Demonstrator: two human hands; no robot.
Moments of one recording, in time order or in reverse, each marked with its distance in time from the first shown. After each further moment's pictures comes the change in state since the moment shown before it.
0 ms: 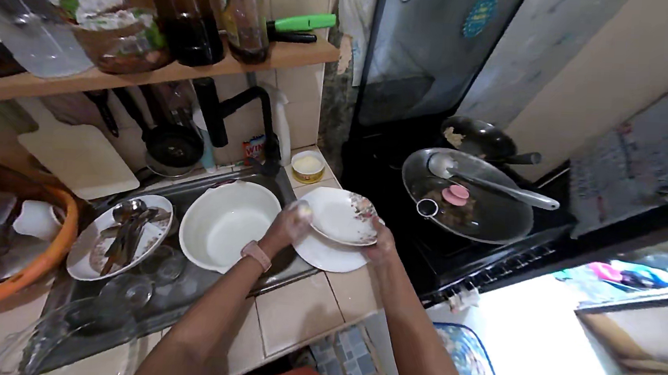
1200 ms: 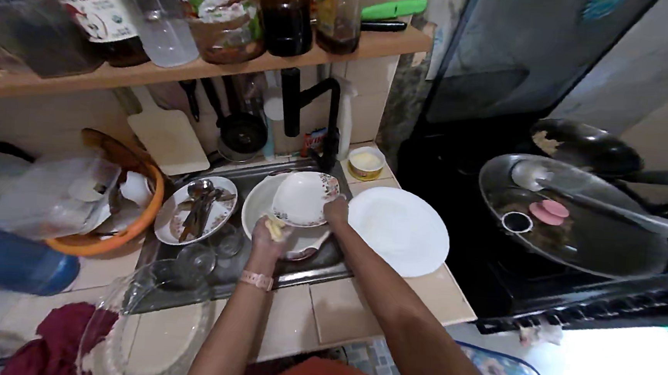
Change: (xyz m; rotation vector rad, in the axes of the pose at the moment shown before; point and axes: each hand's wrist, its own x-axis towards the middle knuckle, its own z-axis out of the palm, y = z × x) left_hand -0.089 -0.014 -0.091 -1.273 0.995 -0.791; right_hand -0.013 0.110 0.193 -1.240 -0.251 -0.031
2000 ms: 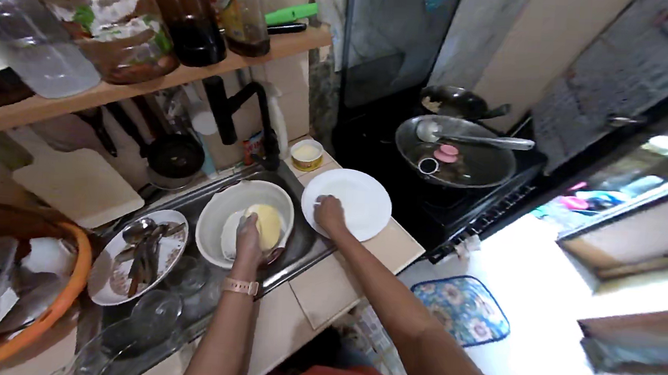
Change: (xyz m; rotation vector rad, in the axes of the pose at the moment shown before) left_hand -0.018 -0.015 0.019 0.763 -0.317 0.215; right_hand -0.065 0.051 -0.059 -0.186 0.227 -0.107
